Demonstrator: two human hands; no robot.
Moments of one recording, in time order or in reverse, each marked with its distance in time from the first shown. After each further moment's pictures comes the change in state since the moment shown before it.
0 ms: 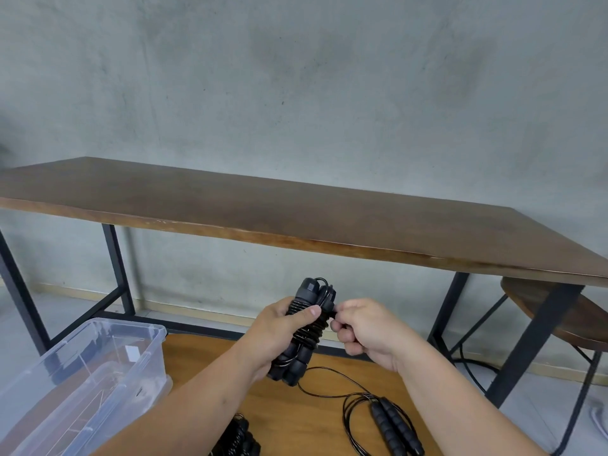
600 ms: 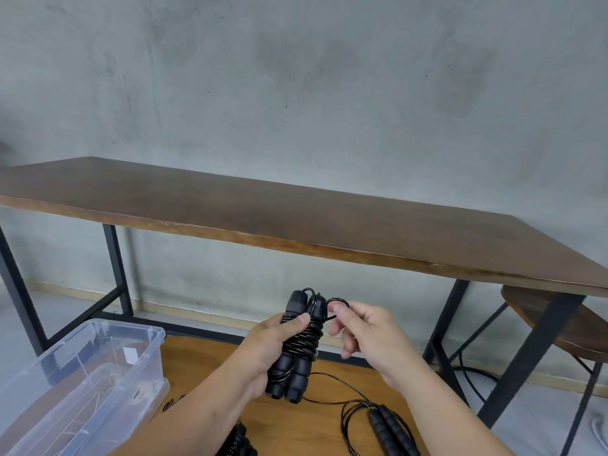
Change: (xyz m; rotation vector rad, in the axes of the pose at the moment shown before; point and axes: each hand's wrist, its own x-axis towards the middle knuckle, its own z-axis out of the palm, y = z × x) left_hand -0.007 -0.010 -0.006 -0.264 0.021 -0.133; right_hand -0.019 0.007 0.002 -0.152 0.134 -0.270
